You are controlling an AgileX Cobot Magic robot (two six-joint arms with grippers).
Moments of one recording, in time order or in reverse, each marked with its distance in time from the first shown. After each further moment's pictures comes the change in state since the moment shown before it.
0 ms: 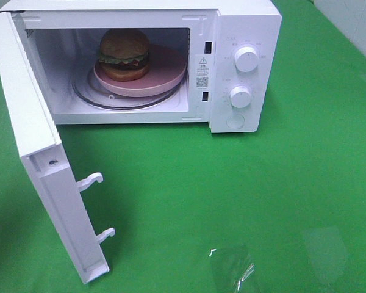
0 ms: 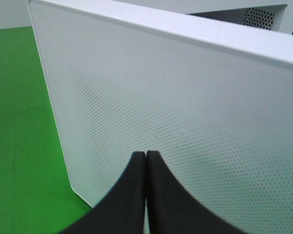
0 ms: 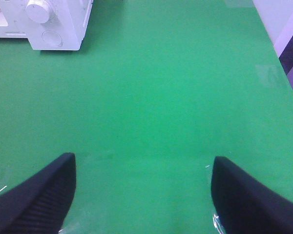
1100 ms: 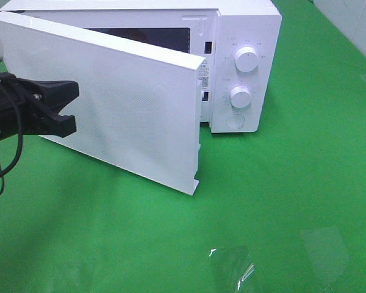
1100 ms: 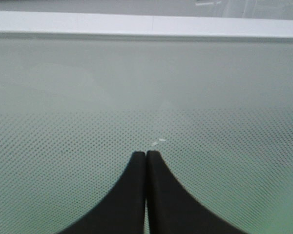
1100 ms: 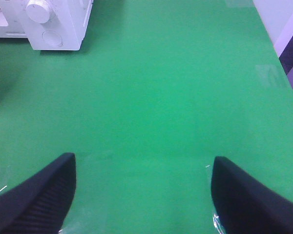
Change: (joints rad) left arm -0.380 0.263 -0.222 -0.233 0.002 0.091; right arm 0.000 0.000 0.000 0.000 0.000 0.000
